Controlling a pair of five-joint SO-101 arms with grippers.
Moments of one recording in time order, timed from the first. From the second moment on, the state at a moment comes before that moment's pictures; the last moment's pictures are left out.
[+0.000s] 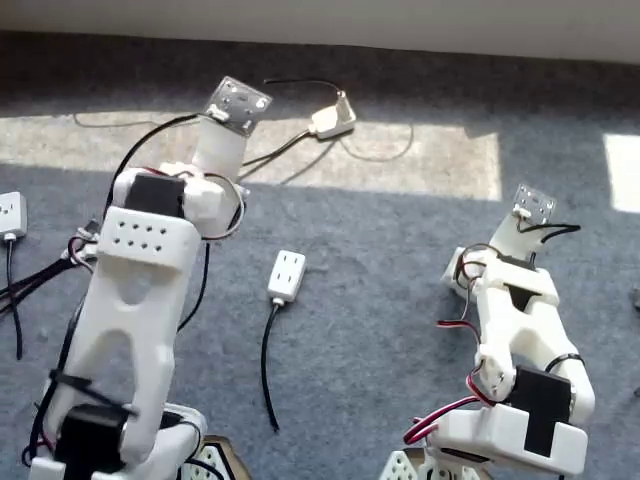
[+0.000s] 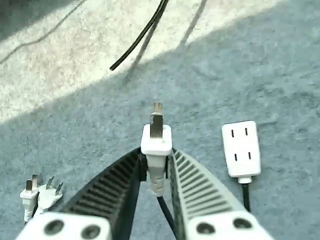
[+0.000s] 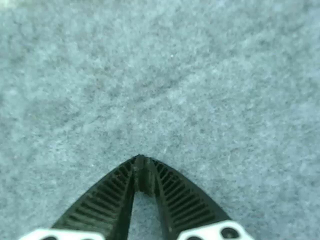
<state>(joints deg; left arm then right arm) 4.4 -20.9 17.8 71.4 -14.0 13.2 -4.0 49.3 30.8 -10.0</state>
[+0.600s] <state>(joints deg) 22.6 -62.3 63.3 38.6 3.9 13.2 -4.0 49.3 30.8 -10.0</state>
